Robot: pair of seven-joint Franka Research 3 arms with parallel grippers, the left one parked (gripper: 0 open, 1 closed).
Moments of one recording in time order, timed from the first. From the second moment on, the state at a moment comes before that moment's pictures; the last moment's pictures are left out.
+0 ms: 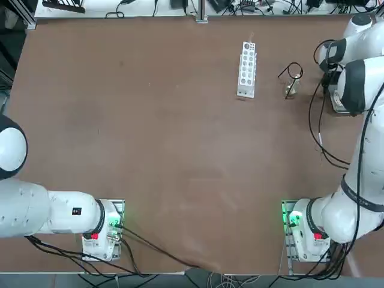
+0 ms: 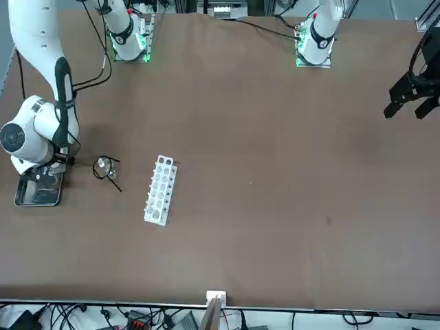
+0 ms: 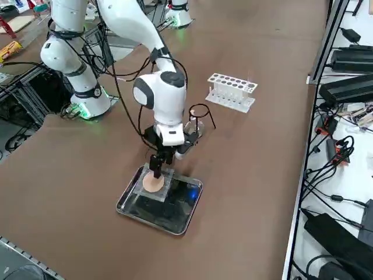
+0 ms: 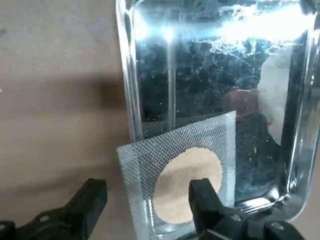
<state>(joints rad) 0.35 0.61 -0.70 -2.03 0.11 2.45 -0.29</state>
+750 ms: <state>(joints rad) 0.34 0.62 -0.68 -2.03 0.11 2.48 -0.30</state>
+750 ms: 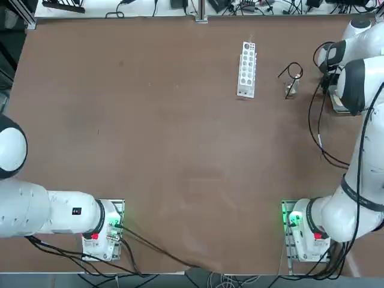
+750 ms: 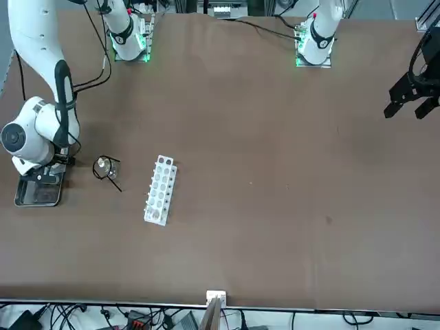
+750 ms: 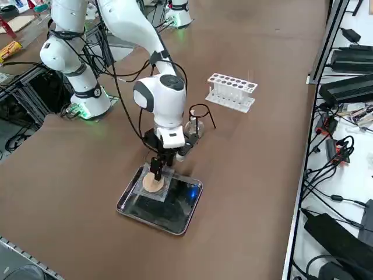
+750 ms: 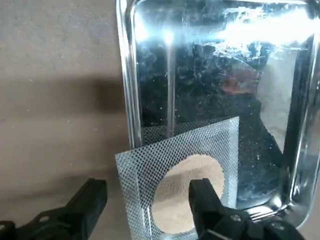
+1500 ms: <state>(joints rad) 0.32 0.63 -0.67 -2.03 0.11 2.49 -0.30</state>
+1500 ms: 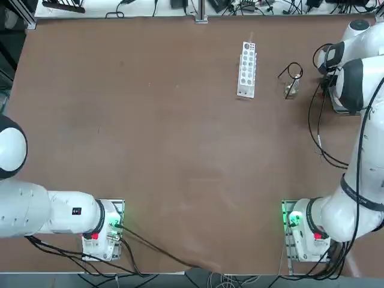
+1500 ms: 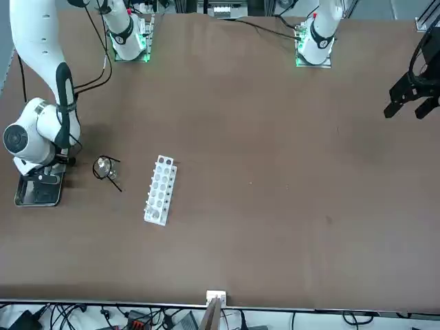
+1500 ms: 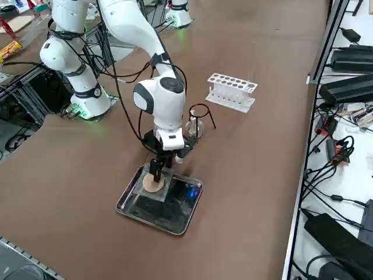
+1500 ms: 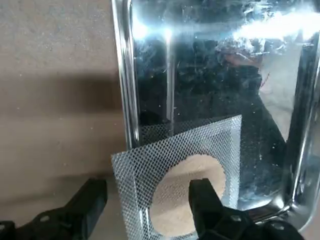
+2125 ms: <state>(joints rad) 0.25 0.62 -0.62 -2.03 0.11 2.49 -0.33</state>
